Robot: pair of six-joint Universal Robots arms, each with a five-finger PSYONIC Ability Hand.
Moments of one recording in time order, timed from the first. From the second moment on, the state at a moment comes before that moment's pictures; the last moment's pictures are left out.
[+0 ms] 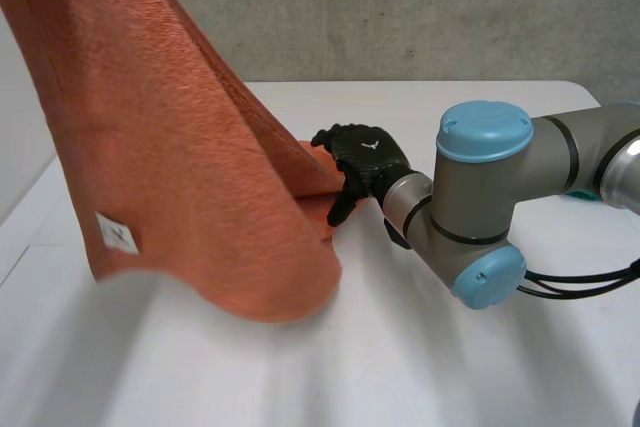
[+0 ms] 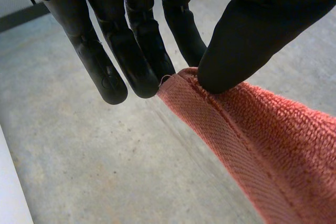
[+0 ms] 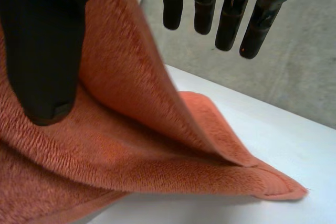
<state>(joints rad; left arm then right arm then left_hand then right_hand) 4.37 -1.13 -1.42 3.22 -1.43 3.34 2.19 -0.81 1.04 -0.04 1.41 3.15 1.11 1.20 1.20 1.20 0.98 0.23 0.28 0.28 0.27 0.11</state>
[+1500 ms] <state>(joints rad) 4.74 -1.43 -1.52 3.10 -1.37 3.32 1.90 -1.45 0.98 0.55 1.41 2.35 1.11 1.20 1.20 1.20 0.98 0.99 1.18 1.18 1.19 0.98</state>
